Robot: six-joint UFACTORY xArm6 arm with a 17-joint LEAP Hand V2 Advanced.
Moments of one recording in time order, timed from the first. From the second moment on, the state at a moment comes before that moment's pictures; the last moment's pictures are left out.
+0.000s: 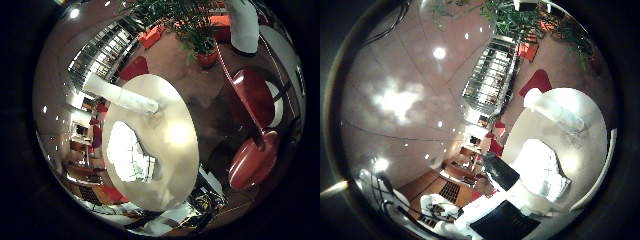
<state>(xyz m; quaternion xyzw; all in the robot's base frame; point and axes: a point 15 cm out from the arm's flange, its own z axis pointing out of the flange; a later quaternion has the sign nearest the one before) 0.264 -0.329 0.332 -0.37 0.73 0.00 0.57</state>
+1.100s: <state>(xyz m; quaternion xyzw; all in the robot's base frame) 0.420 -0.291 0.249 -0.39 0.71 0.07 0.58</state>
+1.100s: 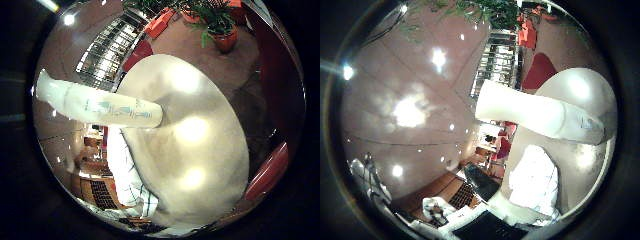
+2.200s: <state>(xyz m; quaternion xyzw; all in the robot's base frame) 0.508 -0.100 0.331 -0.45 0.61 0.23 0.61</state>
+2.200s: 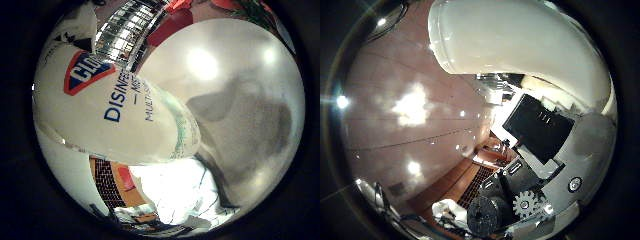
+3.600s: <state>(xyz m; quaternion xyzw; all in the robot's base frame) 0.376 0.077 0.358 -0.79 0.52 0.09 -0.30</state>
